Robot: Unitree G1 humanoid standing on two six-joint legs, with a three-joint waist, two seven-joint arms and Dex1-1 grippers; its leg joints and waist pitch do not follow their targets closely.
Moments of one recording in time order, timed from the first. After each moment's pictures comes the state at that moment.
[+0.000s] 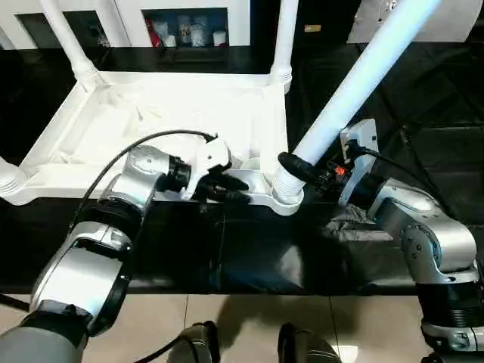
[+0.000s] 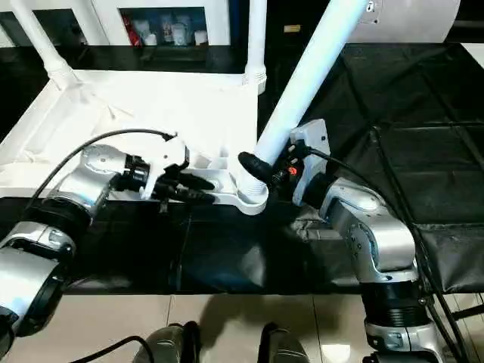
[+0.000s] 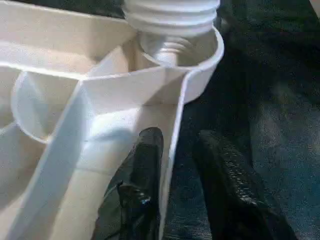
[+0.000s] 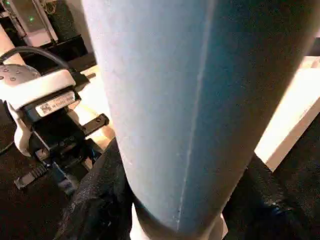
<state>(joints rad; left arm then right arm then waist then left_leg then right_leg) -0.92 0.32 -0.25 1.02 0.01 -0.11 -1.33 -0.42 -0.33 -0.02 -0.07 0.43 0.58 0.65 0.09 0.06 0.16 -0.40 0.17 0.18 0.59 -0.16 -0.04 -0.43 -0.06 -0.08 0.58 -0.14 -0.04</state>
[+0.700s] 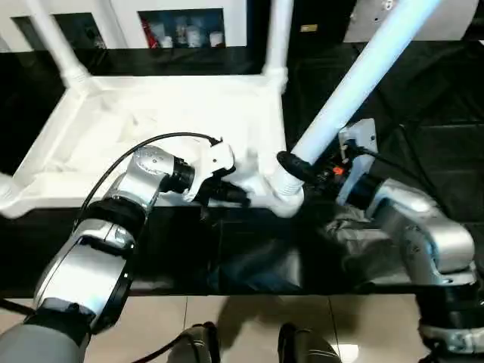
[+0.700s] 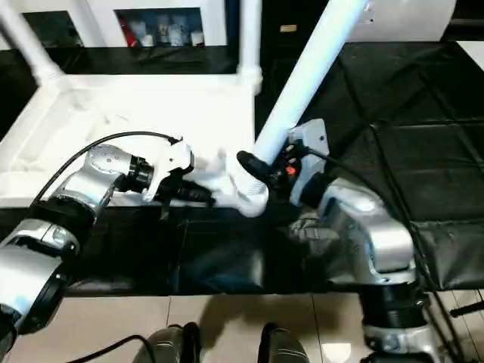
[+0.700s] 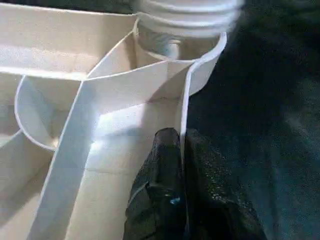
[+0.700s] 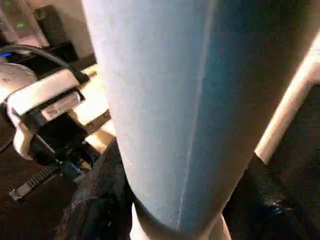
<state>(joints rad) -0.90 0.32 -0.25 0.94 0.05 -0.04 -1.21 -0.40 -0.29 -0.01 -0.09 0.42 0.59 0.57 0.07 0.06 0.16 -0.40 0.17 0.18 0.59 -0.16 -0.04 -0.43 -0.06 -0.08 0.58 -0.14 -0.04</state>
